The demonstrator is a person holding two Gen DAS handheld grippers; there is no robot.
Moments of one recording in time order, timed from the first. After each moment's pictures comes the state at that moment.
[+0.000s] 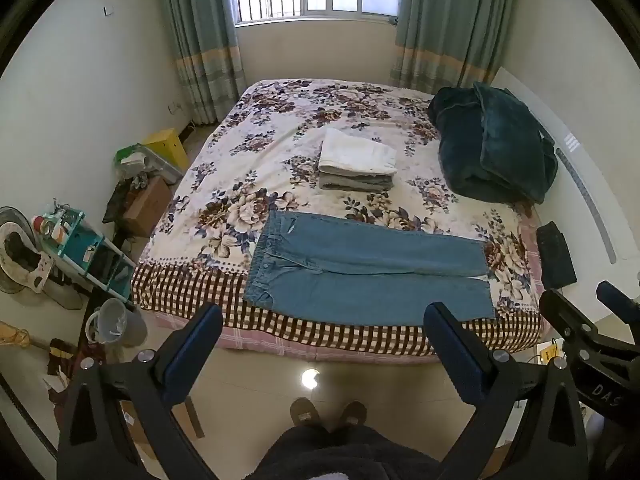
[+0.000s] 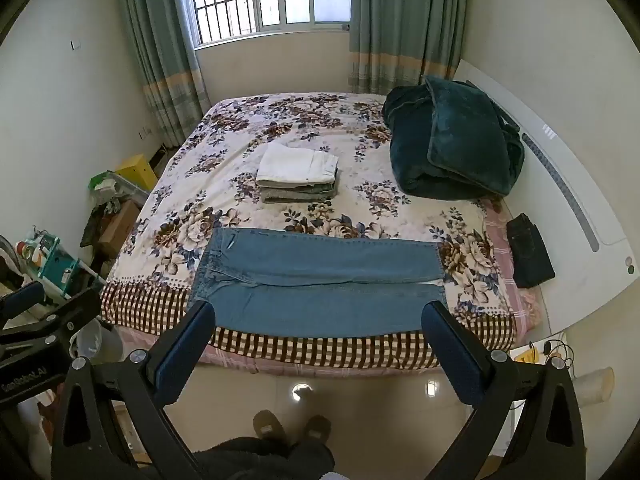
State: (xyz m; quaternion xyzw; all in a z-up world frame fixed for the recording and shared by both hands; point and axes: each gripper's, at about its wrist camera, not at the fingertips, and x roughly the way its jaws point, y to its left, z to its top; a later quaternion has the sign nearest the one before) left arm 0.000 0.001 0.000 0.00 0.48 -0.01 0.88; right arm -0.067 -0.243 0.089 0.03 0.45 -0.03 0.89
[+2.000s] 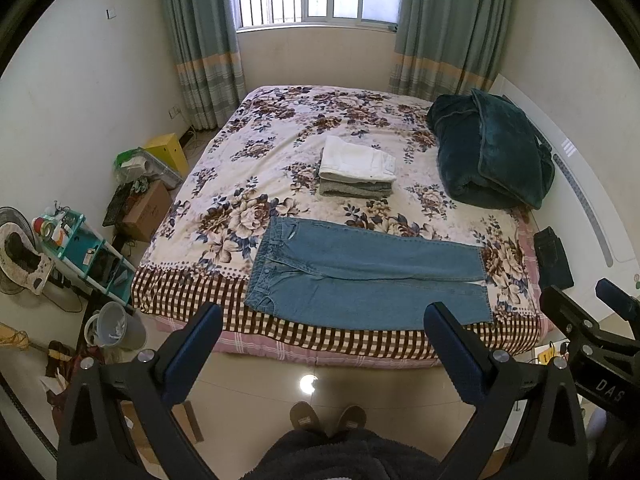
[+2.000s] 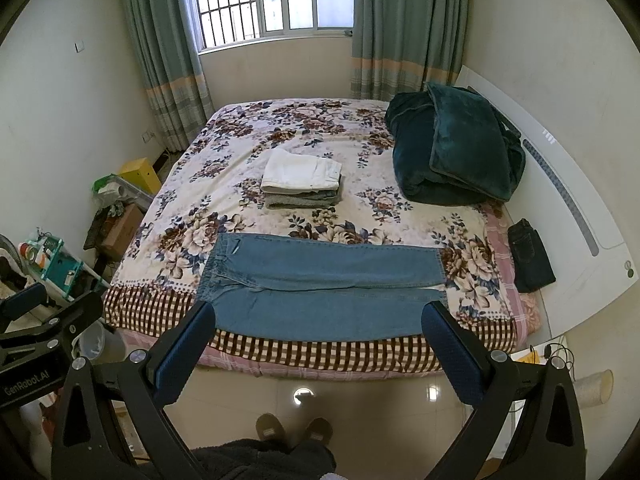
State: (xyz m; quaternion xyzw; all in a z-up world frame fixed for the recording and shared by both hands) left arm 0.006 -0.010 0.019 0.00 0.47 -0.01 0.88; right arm -0.071 -0.243 0.100 0.02 0.45 -0.03 0.89
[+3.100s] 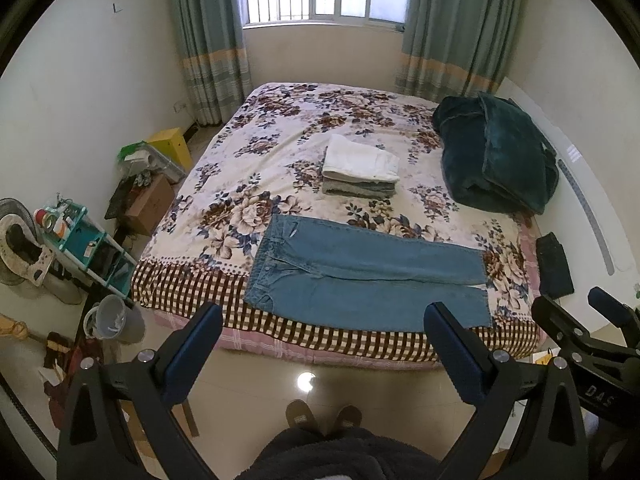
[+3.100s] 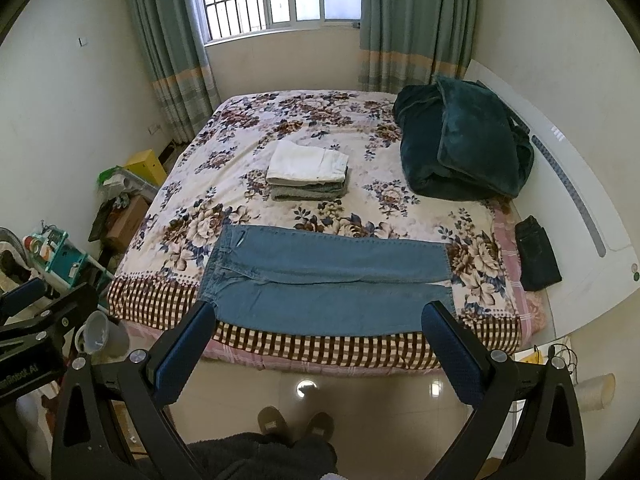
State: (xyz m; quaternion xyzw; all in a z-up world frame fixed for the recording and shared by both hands) left arm 0.012 -0.012 0.019 -0.01 0.47 0.00 0.88; right arm -0.060 -0.221 0.111 0.02 0.46 -0.02 0.89
